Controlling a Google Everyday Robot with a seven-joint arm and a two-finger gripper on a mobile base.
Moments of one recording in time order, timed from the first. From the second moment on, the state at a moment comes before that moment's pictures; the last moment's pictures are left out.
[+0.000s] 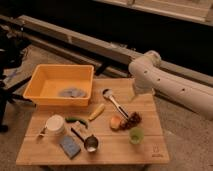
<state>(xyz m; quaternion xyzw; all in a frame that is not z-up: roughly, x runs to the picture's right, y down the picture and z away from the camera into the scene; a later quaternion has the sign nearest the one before) 0.193 0.038 0.770 -0.21 -0.17 -0.77 0.57</state>
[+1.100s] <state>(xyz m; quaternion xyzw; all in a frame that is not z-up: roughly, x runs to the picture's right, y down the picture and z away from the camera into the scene) 0.166 0.043 0.784 -0.22 -0.18 -0.78 0.56</state>
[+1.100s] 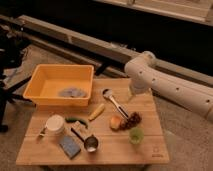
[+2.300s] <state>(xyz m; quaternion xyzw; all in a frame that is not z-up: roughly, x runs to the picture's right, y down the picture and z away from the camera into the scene) -0.035 0.130 0.831 -0.19 -0.27 -0.80 0.49</state>
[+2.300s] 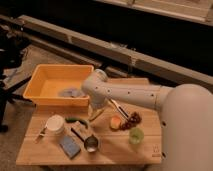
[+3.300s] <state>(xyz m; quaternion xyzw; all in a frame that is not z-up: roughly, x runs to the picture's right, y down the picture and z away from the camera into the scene) -0.064 0.125 0.886 -0.20 -0.29 -0.79 0.50</state>
